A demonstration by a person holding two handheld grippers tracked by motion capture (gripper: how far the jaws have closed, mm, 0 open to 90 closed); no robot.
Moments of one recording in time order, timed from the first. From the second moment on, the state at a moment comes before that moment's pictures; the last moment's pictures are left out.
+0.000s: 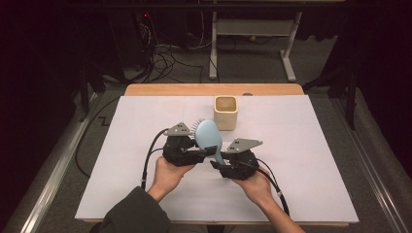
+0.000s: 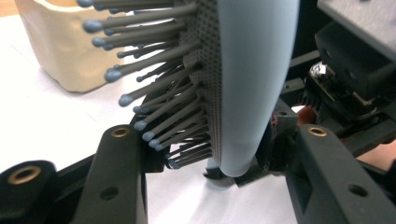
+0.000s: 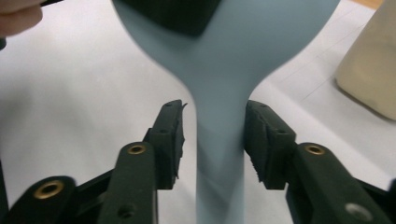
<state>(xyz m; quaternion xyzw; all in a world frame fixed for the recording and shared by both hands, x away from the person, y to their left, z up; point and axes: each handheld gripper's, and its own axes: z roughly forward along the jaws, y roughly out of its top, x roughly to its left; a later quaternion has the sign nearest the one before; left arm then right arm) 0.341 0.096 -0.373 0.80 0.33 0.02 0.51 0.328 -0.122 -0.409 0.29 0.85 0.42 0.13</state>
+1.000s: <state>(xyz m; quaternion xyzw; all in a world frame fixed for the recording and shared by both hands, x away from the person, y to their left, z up) 0.362 0.118 -0.354 0.77 0.35 0.05 0.53 0.315 -0.195 -0.416 0.33 0.81 0.46 0.15</state>
